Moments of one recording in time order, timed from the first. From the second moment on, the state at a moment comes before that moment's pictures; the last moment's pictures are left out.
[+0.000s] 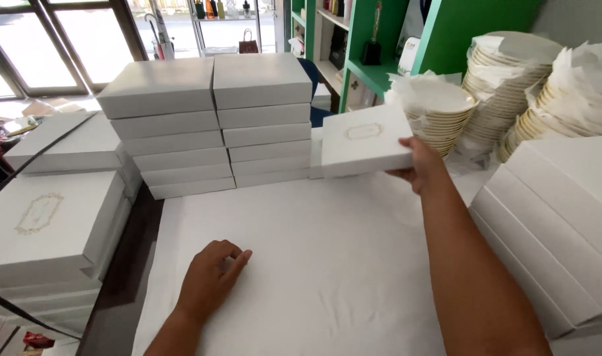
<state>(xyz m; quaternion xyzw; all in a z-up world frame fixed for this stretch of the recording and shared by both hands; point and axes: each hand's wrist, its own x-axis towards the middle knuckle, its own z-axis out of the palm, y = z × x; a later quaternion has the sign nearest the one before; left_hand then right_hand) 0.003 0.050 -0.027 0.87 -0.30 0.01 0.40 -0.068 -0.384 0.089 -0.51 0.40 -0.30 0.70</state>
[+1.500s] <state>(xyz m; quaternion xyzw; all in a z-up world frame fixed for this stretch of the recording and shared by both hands) 0.023 0.041 -0.042 0.90 -0.22 -0.10 0.36 0.039 -0.402 0.019 -0.98 -0.01 -0.21 0.03</state>
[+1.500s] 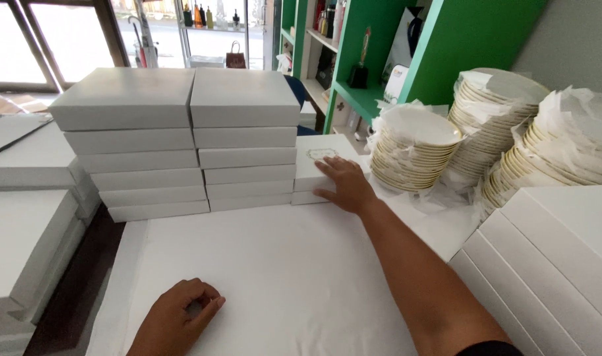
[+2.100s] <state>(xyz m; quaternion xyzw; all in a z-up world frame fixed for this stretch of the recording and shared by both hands) 0.013 0.041 -0.025 0.89 -0.29 -0.09 0.33 -0.002 -0.529 0.123 -0.89 0.39 -0.11 -0.20</state>
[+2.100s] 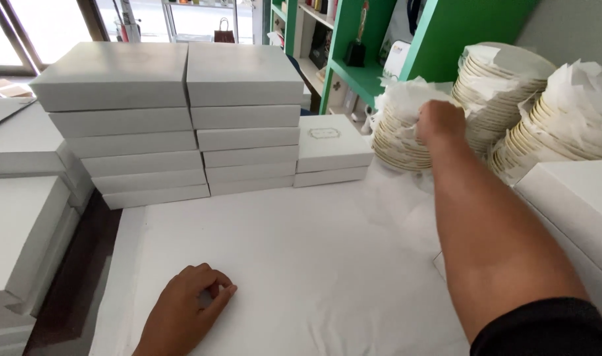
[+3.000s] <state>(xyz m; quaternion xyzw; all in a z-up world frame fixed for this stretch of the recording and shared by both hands) 0.020 0.040 -0.032 0.90 -0.26 -0.12 0.33 -0.007 -0.518 0.150 -0.92 0.26 0.04 -0.29</state>
